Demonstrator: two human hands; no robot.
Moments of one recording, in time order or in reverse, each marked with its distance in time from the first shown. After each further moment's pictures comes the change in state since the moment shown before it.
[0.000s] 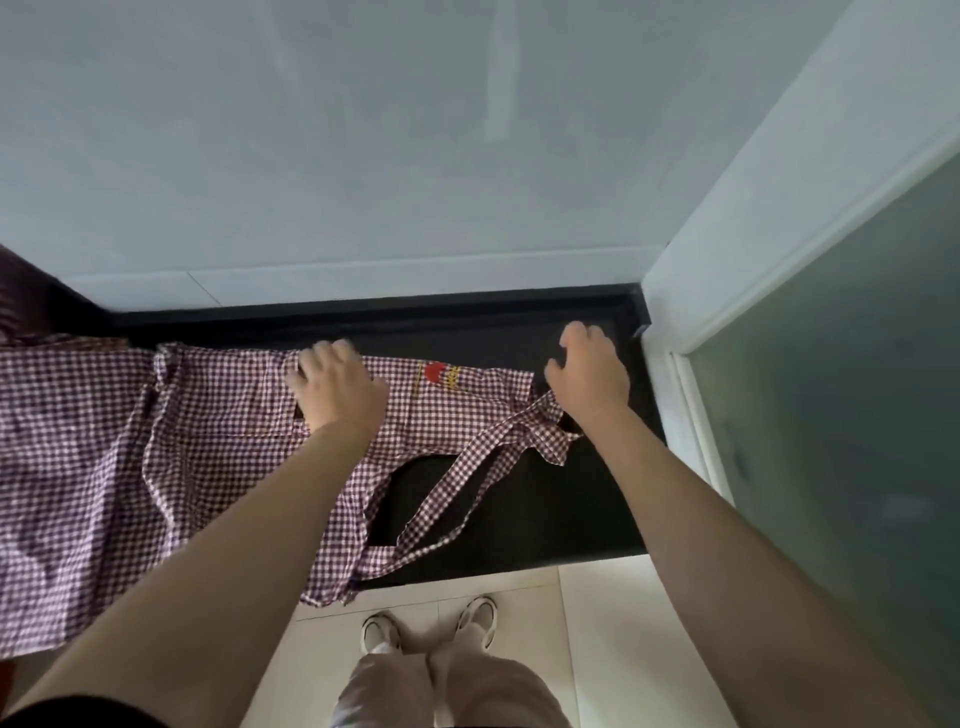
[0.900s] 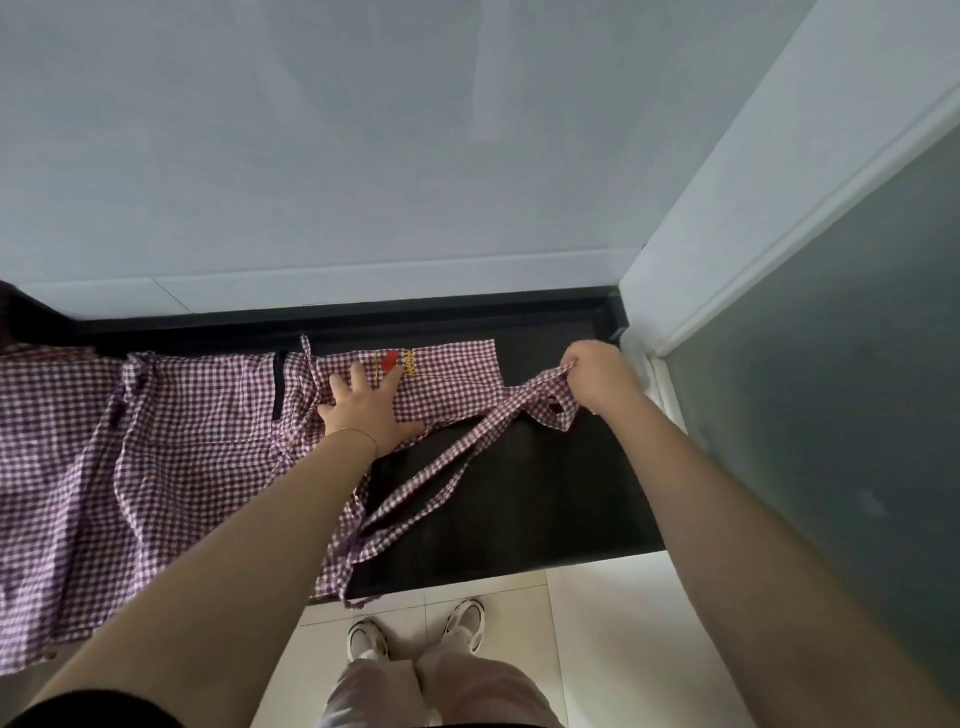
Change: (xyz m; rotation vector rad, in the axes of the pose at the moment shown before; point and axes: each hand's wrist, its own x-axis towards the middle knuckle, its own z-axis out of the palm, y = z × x) left_hand -0.007 0.033 0.016 0.000 -0.416 0.224; right_hand 0.021 0.033 -0.024 -0.008 -0.283 0.151
